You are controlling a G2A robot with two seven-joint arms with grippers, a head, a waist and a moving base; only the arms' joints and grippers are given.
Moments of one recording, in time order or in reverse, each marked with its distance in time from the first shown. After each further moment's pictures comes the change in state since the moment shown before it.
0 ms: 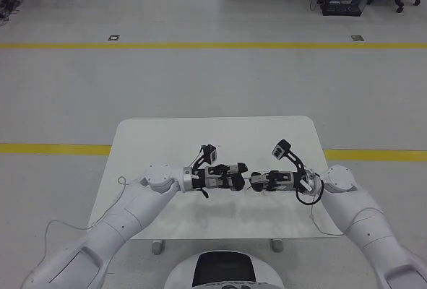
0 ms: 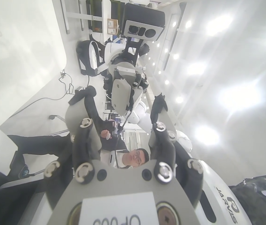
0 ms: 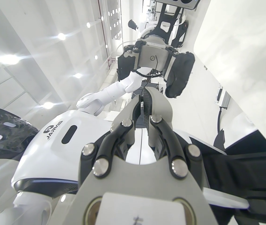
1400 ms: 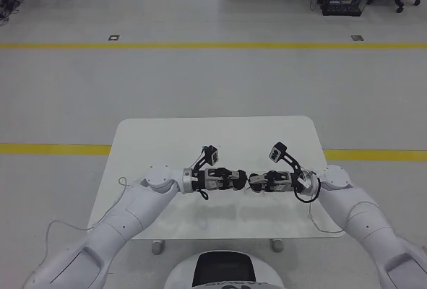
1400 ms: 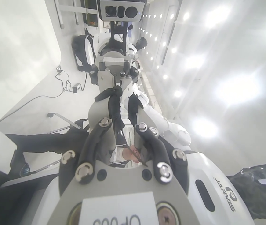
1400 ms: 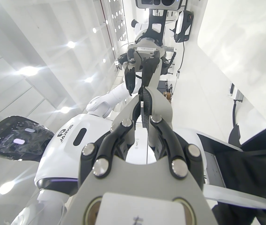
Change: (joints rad) left arm 0.003 -0.009 -0.002 0.014 -0.008 -0.030 -0.048; right arm 0.099 0.028 -0.200 0.116 0.169 0.000 0.000
